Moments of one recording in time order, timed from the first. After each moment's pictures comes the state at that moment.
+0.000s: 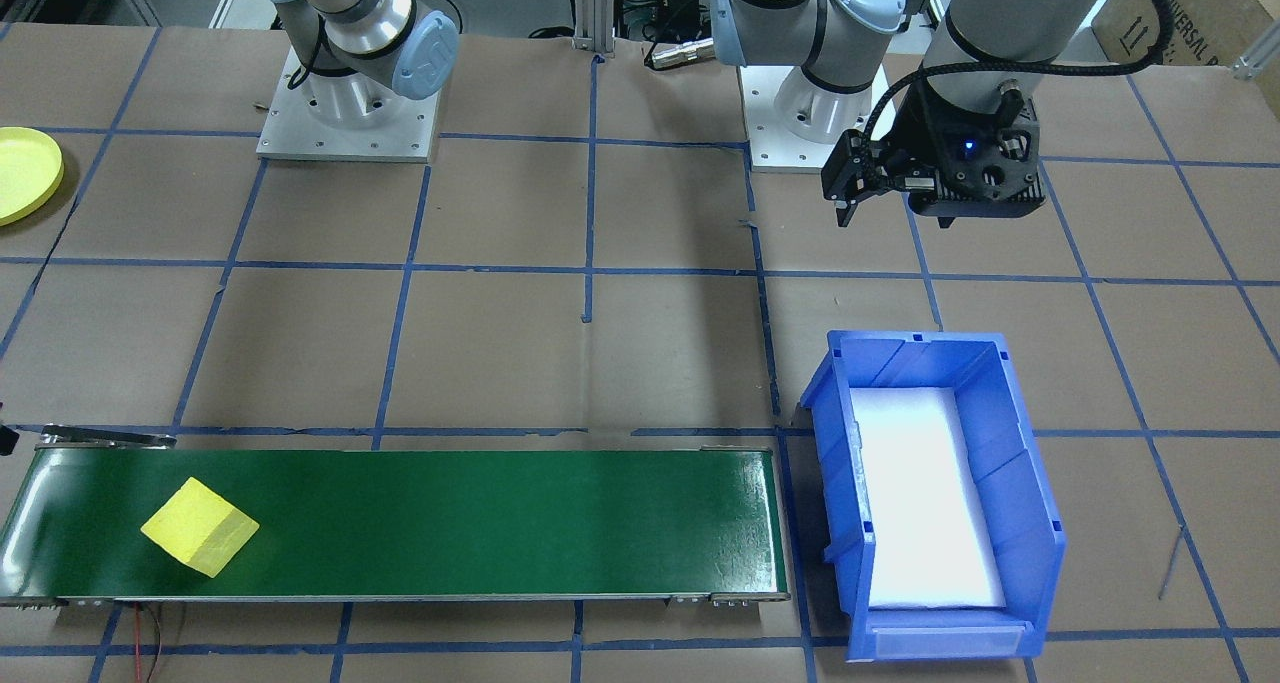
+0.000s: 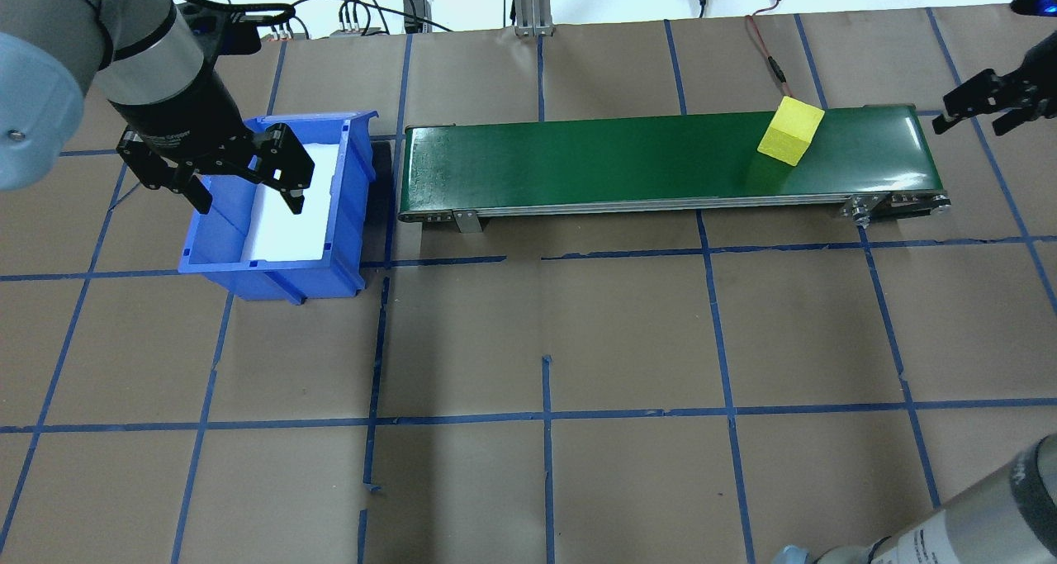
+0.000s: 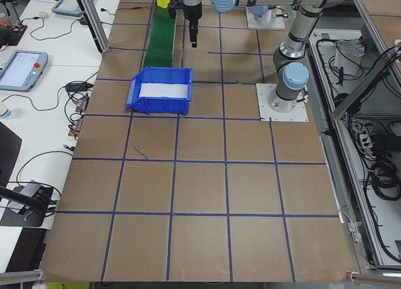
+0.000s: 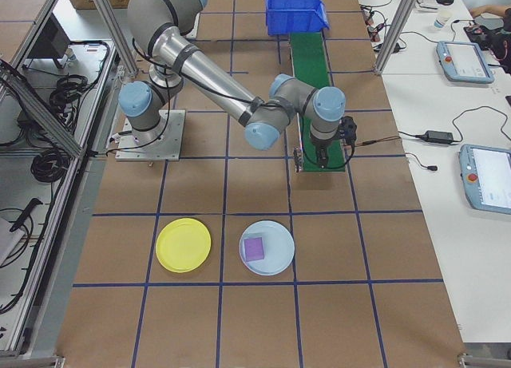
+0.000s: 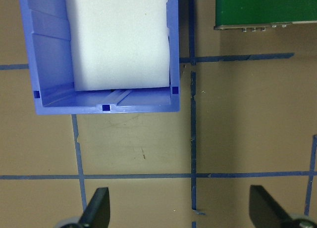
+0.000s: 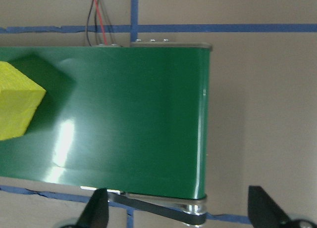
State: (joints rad) left arm -1.52 -1.55 -1.61 -1.62 1.62 0.07; right arm 1.03 -1.15 1.50 -1.91 -1.35 -0.56
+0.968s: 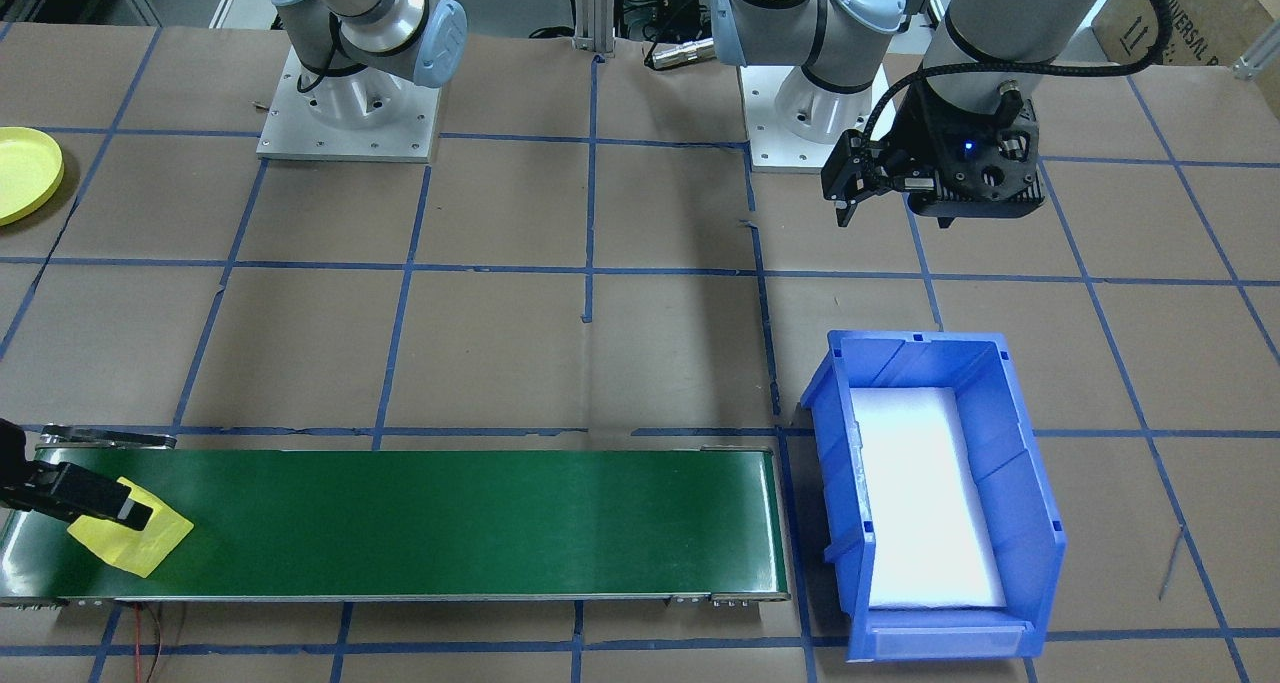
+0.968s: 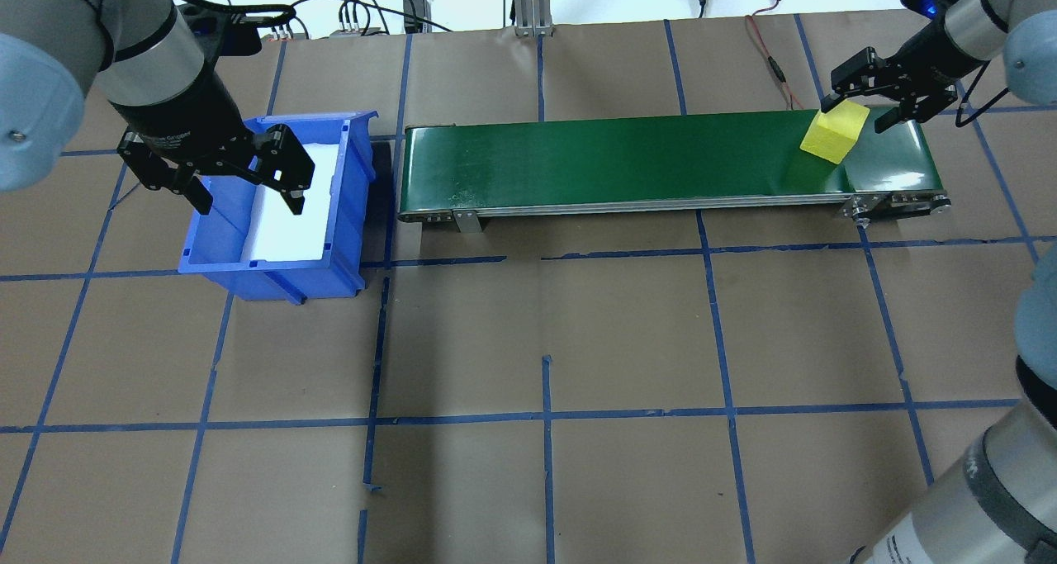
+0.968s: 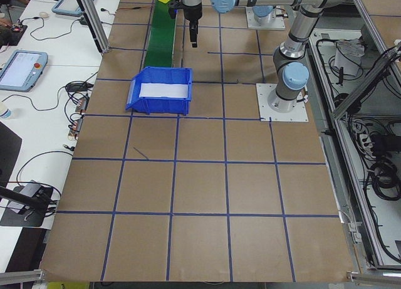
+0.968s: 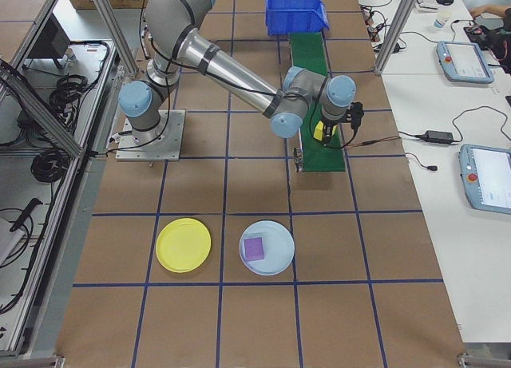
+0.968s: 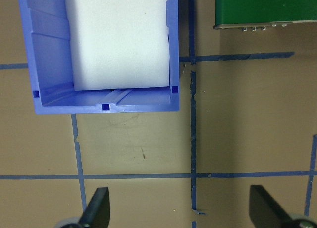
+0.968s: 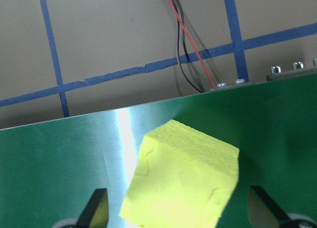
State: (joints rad) left arm -1.53 -1.55 -1.61 -1.62 1.62 0.07; right arm 1.15 -1.06 1.46 -1.94 -1.21 -0.23
